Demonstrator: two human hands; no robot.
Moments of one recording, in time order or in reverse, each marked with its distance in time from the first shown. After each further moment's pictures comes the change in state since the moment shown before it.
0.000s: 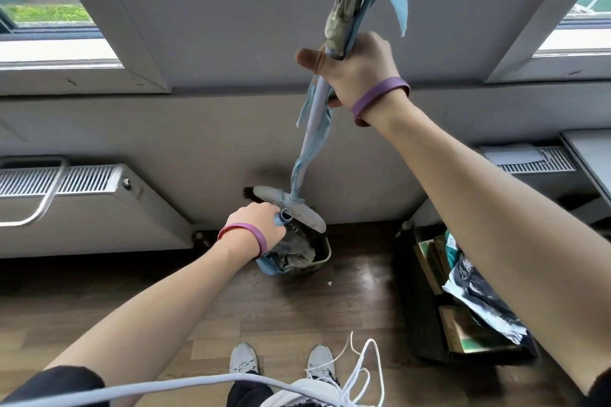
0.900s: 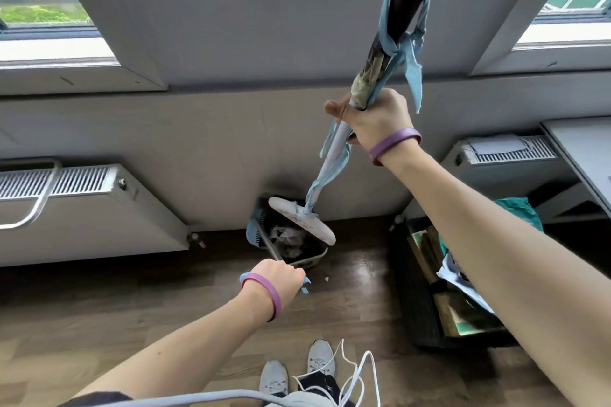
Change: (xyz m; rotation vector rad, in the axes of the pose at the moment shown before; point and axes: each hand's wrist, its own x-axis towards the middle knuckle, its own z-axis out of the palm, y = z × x) left_hand -0.077 0.009 0.066 0.615 -0.184 0.528; right_hand -0.064 0.042 -0.002 0.026 0.078 0.183
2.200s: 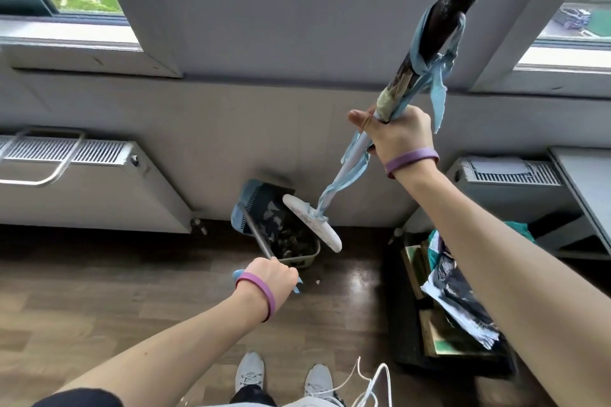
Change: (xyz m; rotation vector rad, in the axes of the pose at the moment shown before) left_hand -0.003 0.076 -0.018 0.017 0.017 -0.191; right_hand -0.026 0.032 -0.070 0.013 0.041 -0.037
